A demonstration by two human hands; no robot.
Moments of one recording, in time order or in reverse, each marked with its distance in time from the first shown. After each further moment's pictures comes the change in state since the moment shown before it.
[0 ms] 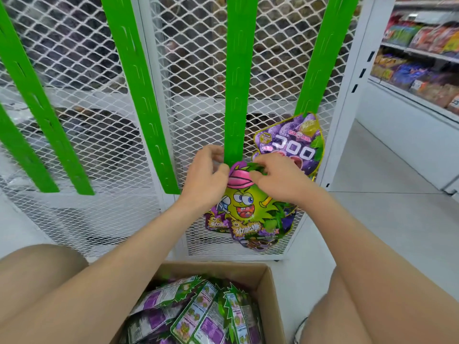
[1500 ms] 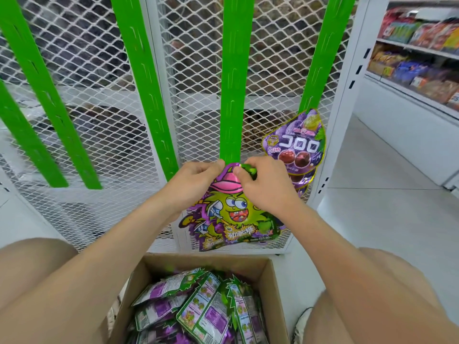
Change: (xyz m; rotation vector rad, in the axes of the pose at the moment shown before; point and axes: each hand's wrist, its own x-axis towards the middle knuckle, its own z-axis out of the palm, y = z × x) left_hand -0.028 0.003 -0.048 -0.174 -0.367 -0.222; right_hand -0.021 -0.025 0.040 0.037 0.303 -0.057
